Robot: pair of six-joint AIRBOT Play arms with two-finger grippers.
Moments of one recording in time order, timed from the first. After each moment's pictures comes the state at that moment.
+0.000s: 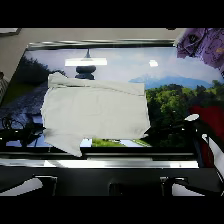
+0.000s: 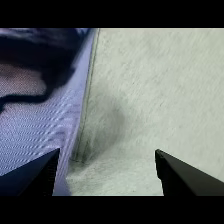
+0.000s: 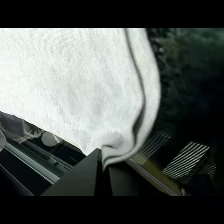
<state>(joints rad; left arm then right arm) 0.73 -1.32 0.70 0.83 -1.18 -1.06 -0.21 -1.41 0.71 -0.71 1.20 1.15</state>
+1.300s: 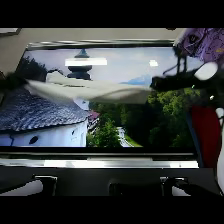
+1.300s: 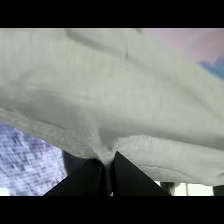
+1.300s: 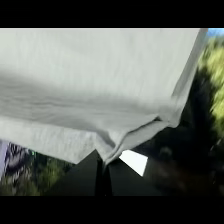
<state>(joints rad) 0.41 -1.36 1.61 0.89 -1.24 -1.28 0.02 -1.34 1.55 -1.07 1.17 1.40</state>
